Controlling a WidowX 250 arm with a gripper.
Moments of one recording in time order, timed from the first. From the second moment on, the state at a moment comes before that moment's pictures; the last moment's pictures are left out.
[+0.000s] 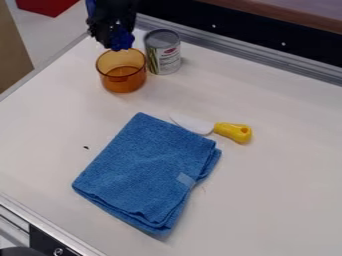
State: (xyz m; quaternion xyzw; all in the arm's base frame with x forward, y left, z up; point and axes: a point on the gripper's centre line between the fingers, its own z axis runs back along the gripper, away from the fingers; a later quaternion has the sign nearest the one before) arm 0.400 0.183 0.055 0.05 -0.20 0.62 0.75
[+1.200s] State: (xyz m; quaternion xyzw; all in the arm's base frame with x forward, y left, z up) arm 0.384 0.170 0.054 0.03 -0.18 0.62 0.76
